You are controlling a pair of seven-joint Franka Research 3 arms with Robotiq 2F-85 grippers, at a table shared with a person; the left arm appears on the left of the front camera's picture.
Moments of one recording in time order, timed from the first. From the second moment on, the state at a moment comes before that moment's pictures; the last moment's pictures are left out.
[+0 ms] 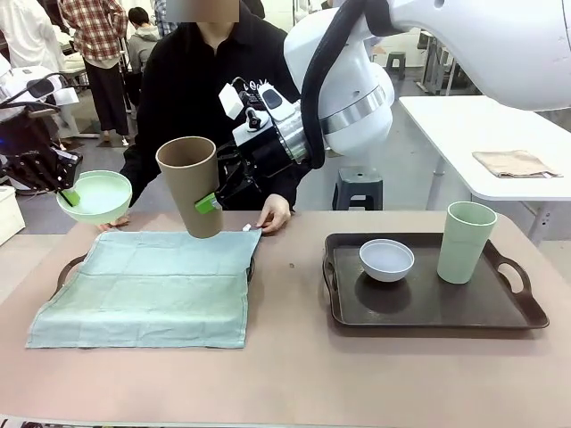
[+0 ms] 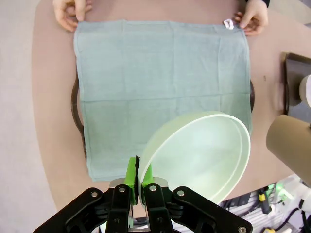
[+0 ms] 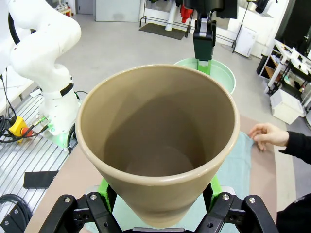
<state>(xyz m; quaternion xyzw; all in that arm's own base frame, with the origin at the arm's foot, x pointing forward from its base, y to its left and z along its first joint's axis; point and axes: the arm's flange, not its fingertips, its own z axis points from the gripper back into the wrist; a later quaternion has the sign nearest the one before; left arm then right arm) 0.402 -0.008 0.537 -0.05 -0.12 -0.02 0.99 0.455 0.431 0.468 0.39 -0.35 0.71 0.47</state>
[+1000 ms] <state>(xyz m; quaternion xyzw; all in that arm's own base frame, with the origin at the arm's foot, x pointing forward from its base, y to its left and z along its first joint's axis) 0.422 -0.007 0.476 -0.05 -0.08 -0.01 1.00 0.495 0.427 0.409 0.39 -0.34 0.71 0.47</state>
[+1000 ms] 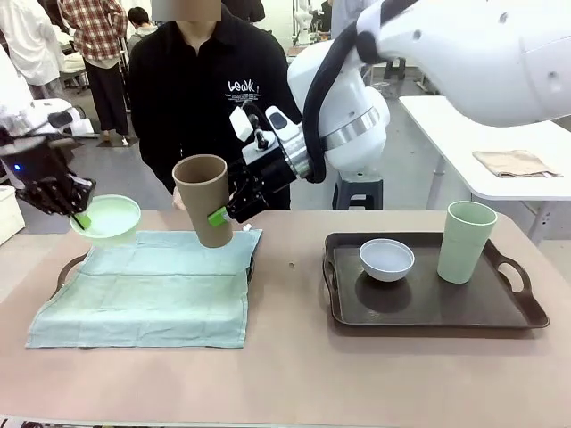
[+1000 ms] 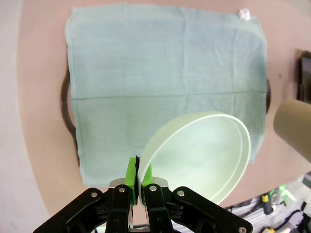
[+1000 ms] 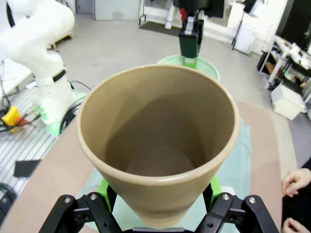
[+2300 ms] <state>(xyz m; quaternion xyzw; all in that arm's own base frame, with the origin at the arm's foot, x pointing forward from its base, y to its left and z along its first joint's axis) 0.444 -0.020 0.421 -0.09 -0.07 -0.02 0.99 0.537 0.486 0.346 0.38 -0.35 0.75 0.41</state>
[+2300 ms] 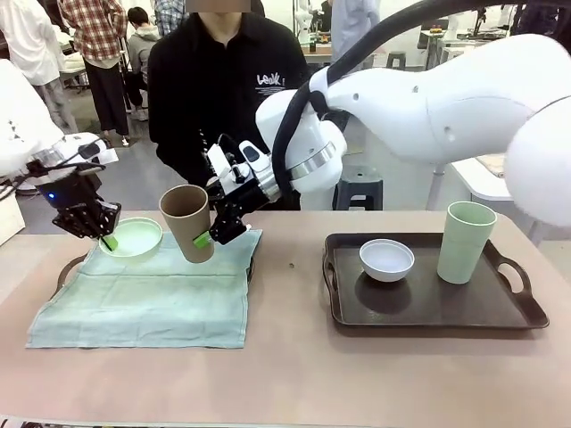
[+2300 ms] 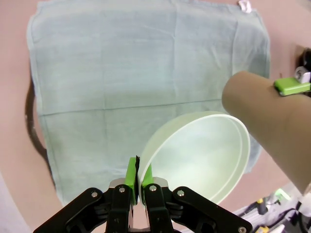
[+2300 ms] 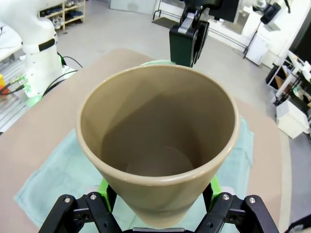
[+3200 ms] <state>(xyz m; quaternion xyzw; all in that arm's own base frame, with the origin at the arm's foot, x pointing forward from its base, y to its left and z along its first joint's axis) 0.483 -0.005 0.360 -0.08 -0.04 0.02 1.00 0.558 0.502 0.295 0.46 -0.30 0.72 0.42</state>
